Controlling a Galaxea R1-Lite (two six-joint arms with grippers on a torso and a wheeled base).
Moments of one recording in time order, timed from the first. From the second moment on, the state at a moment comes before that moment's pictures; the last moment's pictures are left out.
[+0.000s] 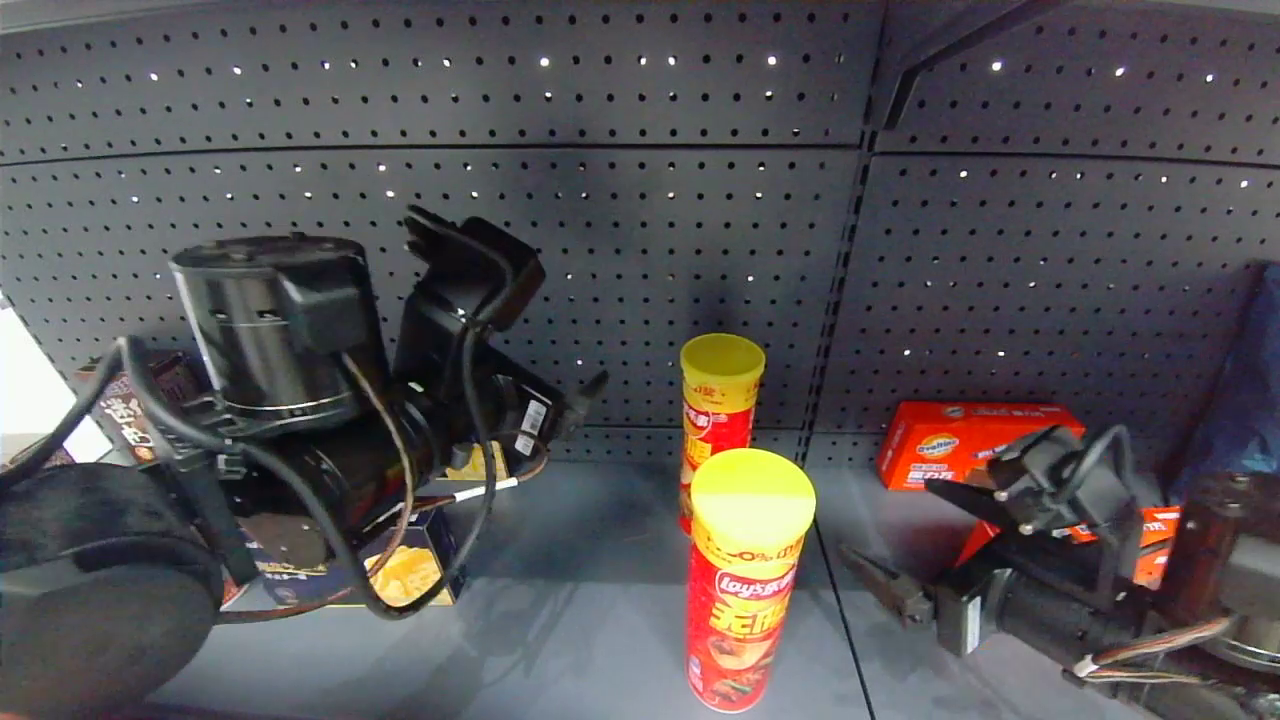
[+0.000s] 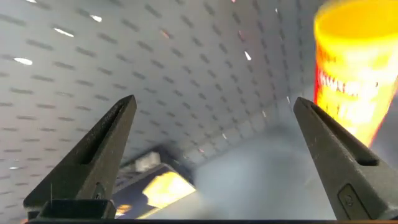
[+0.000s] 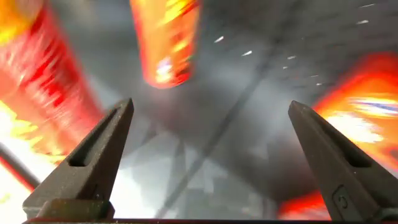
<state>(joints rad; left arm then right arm) -0.59 1.63 -0.84 -0.69 0.26 0.34 0.63 1.49 -0.31 -1.02 -0.13 -0.12</state>
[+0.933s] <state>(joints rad) -0.18 0.77 -0.34 -0.54 0.36 0.27 0.14 0.75 -0.20 -0.54 -0.32 -0.09</state>
